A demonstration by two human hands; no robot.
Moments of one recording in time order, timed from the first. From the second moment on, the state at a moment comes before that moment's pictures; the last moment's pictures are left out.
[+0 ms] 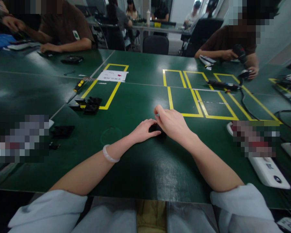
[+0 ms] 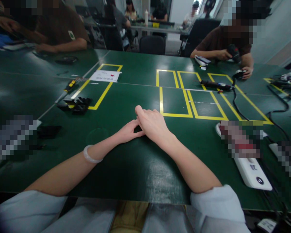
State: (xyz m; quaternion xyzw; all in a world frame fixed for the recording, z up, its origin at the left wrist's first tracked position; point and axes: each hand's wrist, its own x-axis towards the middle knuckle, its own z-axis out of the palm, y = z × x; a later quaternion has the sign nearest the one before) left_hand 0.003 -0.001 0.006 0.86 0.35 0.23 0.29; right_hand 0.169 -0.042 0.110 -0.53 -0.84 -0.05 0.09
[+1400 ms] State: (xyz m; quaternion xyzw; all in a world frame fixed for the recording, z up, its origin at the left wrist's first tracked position) left_hand 0.003 -0.002 0.004 0.86 0.35 0.24 0.29; right_hand 0.167 -0.044 0.110 -0.54 -0.84 -0.05 0.09
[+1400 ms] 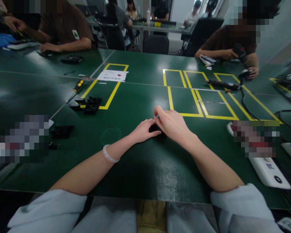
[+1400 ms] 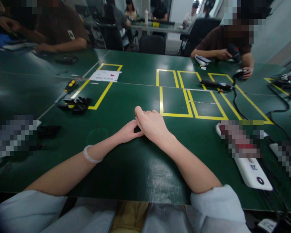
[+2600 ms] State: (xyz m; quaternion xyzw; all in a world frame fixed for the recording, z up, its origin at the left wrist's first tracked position) left_hand 0.003 -0.002 0.004 0.86 0.35 0.24 0.30; right_hand 0.166 -0.045 0.111 -0.54 -0.83 -0.05 0.10
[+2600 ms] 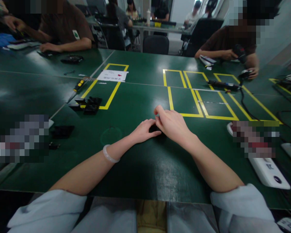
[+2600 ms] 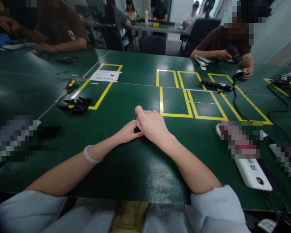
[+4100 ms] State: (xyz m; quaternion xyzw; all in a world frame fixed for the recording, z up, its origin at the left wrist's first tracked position) left_hand 0.004 0.000 0.002 0.86 0.35 0.23 0.28; right_hand 0.166 -0.046 0.110 -0.53 -0.84 -0.06 0.10
